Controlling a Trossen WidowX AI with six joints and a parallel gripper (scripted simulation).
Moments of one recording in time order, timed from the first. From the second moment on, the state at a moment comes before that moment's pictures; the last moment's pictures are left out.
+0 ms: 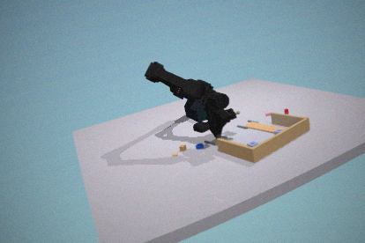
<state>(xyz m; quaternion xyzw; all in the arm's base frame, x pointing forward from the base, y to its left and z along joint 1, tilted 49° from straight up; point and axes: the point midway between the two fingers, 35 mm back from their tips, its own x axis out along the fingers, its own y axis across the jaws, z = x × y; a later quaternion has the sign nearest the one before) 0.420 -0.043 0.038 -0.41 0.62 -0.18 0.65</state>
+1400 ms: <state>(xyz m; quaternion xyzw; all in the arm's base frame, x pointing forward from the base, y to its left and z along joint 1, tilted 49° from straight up) 0.364 -0.061 0.045 -0.41 0.62 -0.18 0.65</state>
